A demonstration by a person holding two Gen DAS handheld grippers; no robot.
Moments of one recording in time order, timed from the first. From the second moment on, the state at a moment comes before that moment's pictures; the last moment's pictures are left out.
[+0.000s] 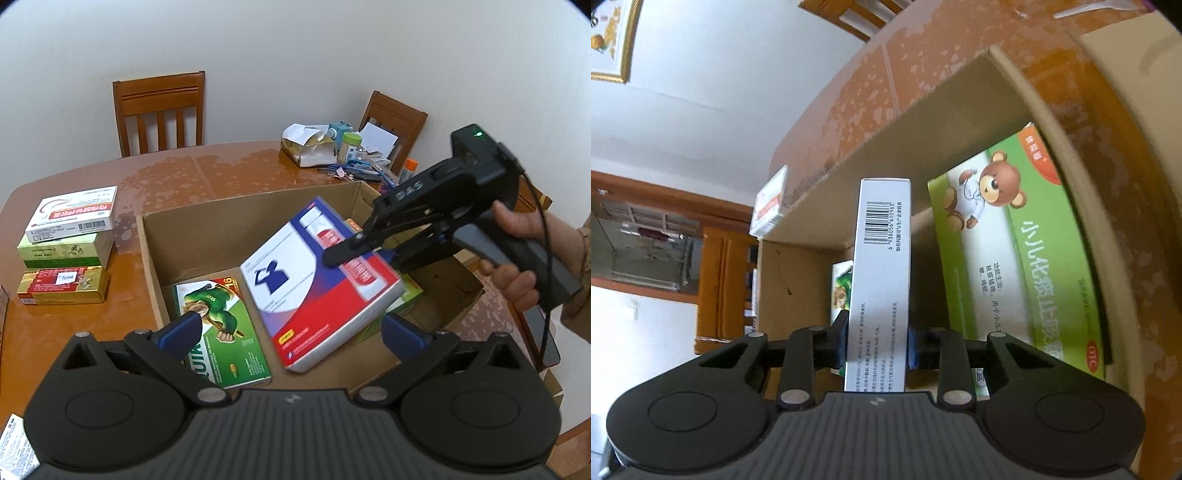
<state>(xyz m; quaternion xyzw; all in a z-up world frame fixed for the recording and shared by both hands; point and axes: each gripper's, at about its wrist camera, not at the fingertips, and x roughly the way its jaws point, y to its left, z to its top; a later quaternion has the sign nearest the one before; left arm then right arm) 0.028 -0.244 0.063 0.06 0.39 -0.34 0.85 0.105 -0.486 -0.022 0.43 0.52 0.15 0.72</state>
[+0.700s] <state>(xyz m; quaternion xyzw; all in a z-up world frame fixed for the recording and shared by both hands) 0.020 -0.237 0.066 0.06 0.39 -0.34 0.86 0.109 -0.463 -0.012 0.47 0.50 0.19 0.70</state>
